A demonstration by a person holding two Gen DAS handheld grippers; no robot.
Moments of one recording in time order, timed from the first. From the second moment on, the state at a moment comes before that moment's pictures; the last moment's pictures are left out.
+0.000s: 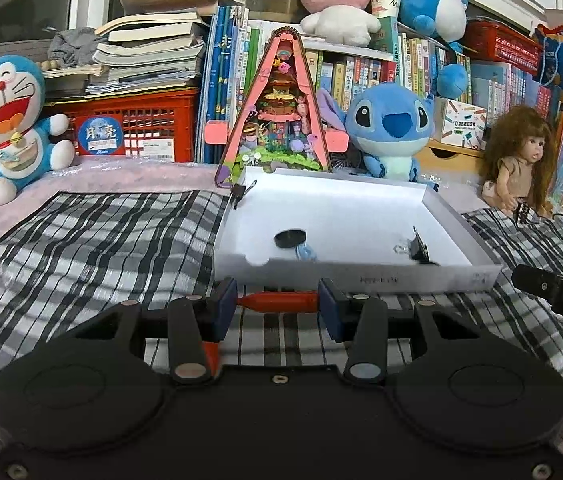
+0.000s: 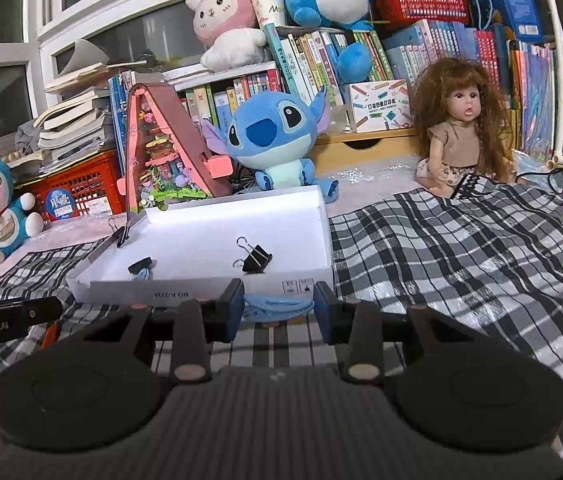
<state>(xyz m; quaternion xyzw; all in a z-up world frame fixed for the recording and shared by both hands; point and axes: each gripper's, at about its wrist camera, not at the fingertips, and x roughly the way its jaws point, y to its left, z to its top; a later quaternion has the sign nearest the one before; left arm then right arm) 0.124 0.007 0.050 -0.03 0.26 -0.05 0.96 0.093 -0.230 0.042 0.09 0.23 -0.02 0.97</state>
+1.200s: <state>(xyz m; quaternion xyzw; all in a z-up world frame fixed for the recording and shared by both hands) 0.320 -0.014 0.025 -0.07 0.36 -0.03 0.93 0.275 -0.239 0.034 0.17 0.36 0.00 0.92</state>
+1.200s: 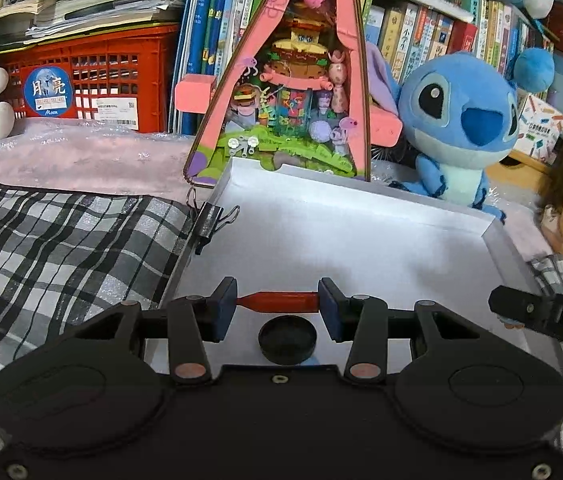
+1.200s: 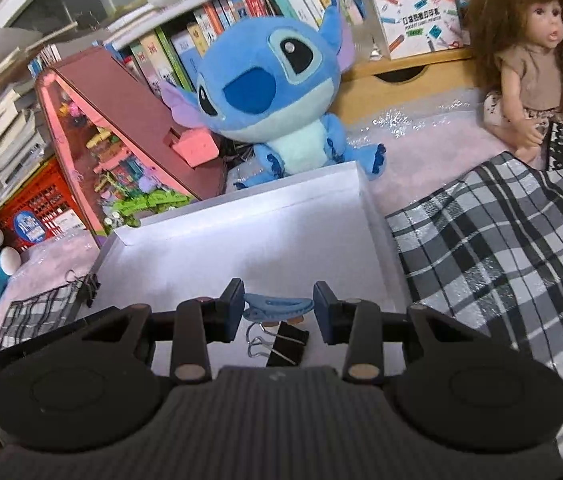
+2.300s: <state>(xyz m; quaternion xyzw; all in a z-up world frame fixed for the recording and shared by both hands) 0.327 -0.025 0.010 -0.03 0.35 -0.02 0.94 0.303 -0.222 0.011 0.12 0.37 0.02 0.92</state>
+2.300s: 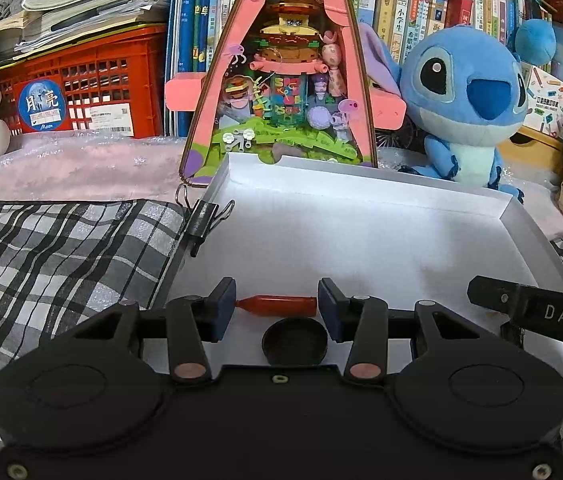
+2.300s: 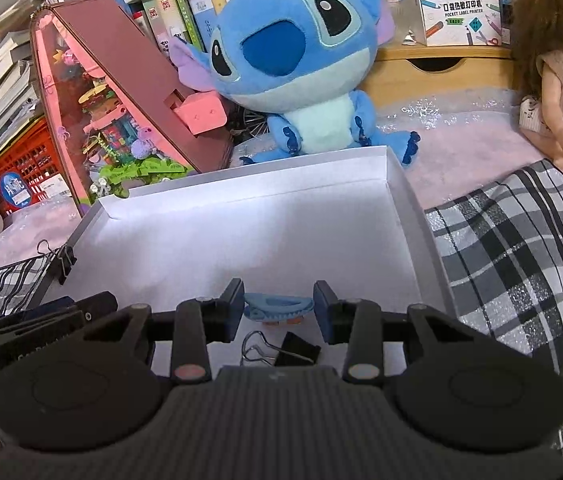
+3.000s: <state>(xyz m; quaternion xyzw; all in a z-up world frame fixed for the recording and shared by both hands) 0.318 -0.022 0.010 -0.03 0.35 -0.03 0.94 0.292 -0.233 0.010 0.16 0.36 0.03 0.92</state>
